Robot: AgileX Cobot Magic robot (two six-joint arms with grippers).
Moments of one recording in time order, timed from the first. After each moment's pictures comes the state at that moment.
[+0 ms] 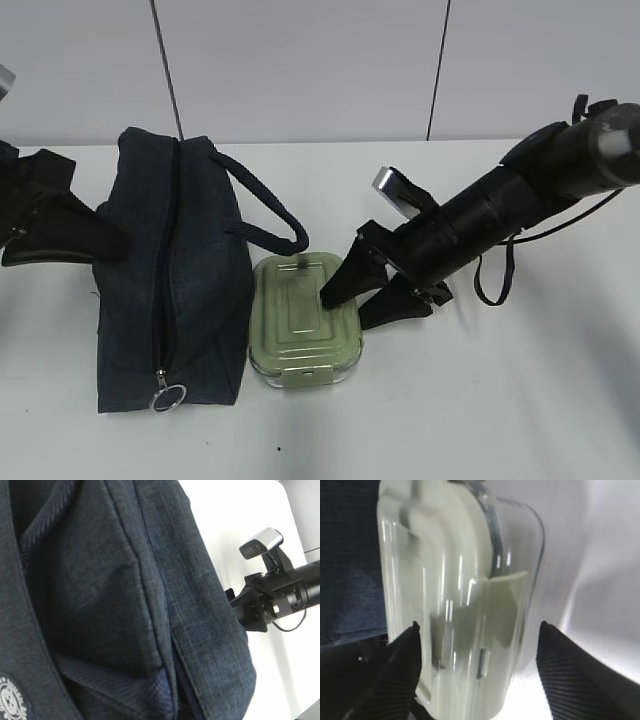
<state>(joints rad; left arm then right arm) -0.06 1.35 -0.83 -0.93 0.91 0.65 0.17 2.19 -1.35 1.10 1.09 -0.75</state>
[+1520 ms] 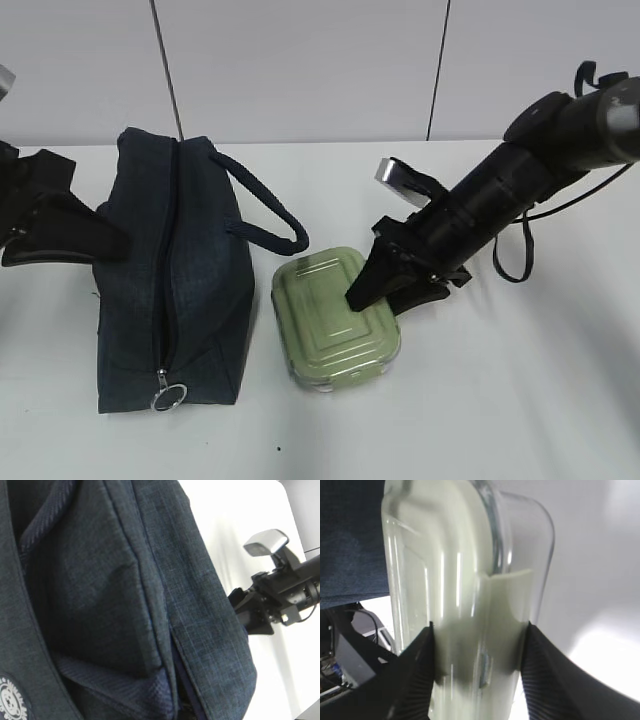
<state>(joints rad) -0.06 1.35 -0.83 -0.93 0.91 0.65 0.14 2.17 -1.42 0.93 1.17 -0.72</state>
